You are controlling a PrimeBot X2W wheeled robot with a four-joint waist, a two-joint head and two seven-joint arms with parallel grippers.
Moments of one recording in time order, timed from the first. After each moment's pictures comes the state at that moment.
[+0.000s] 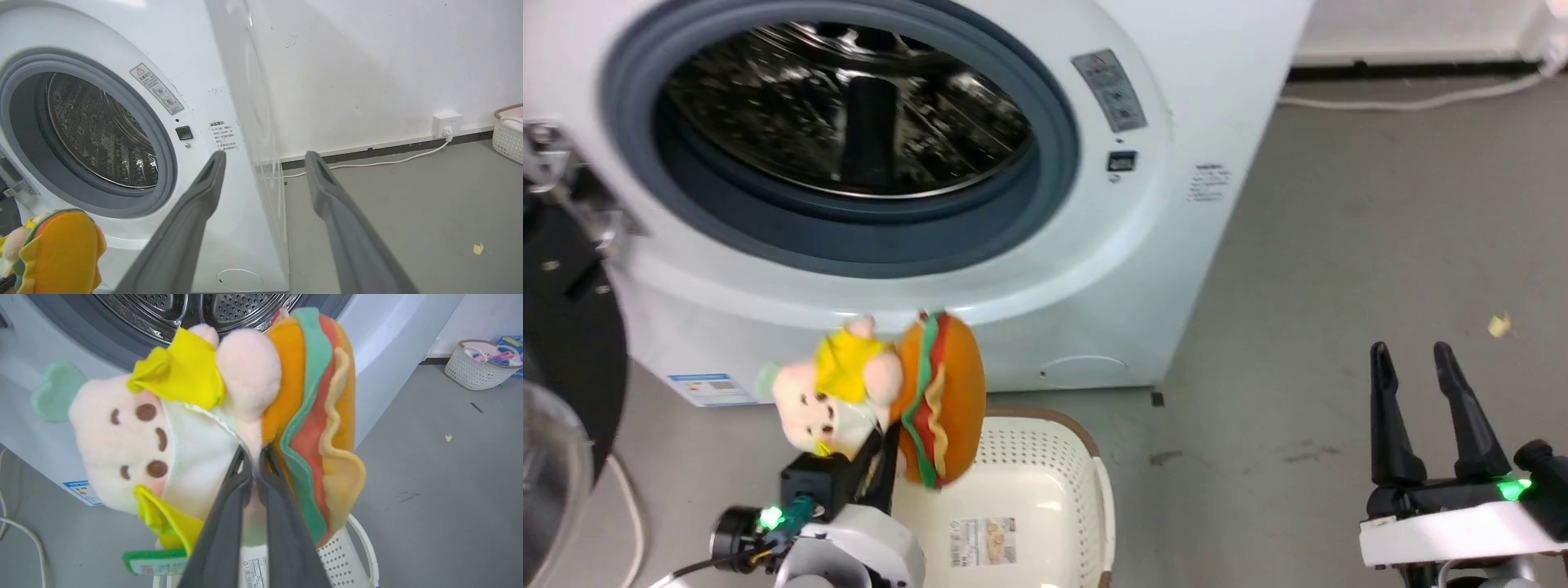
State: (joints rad) left arm -0.21 0.20 -0.30 0.46 -0.31 0.03 -0.26; right arm -0.03 -0.05 -0.04 -0.02 0.29 0.13 -0.26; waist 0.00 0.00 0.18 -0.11
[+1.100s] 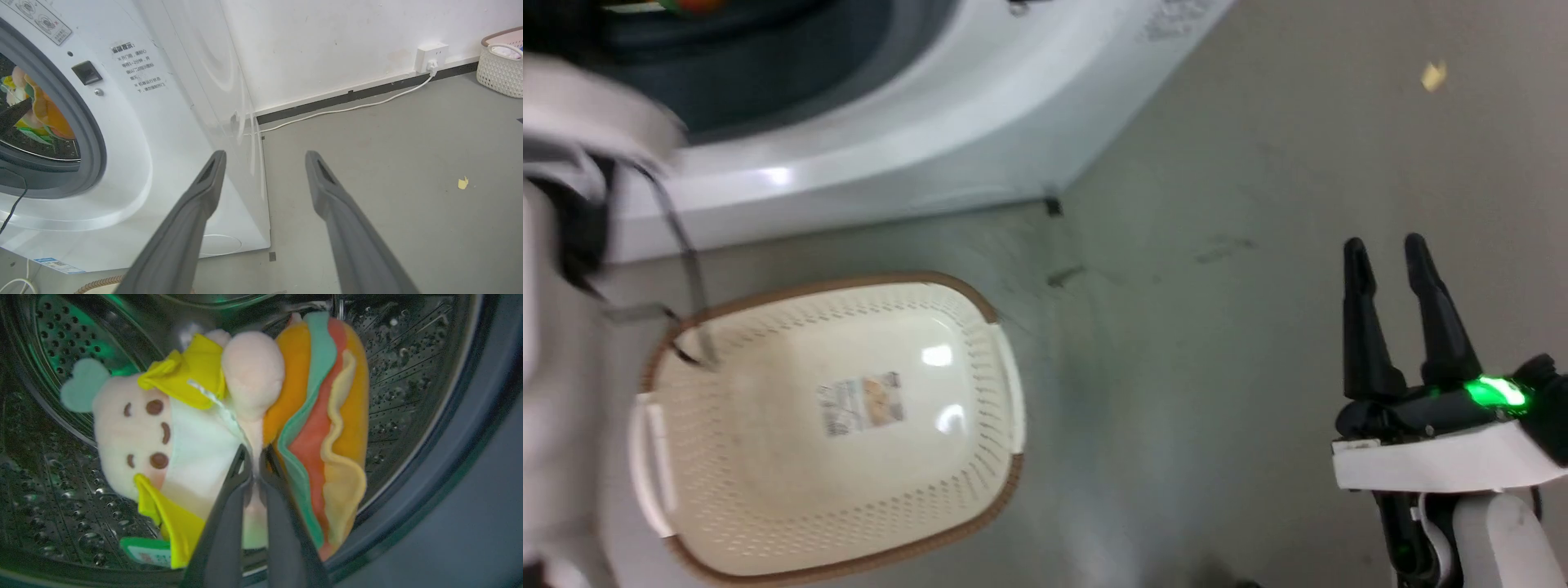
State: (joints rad) left arm -0.87 0.40 -0.02 0.30 -0.15 -0.11 -0.12; right arm -0.19 -0.05 0.06 -0.08 0.42 0.13 -0.26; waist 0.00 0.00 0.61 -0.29
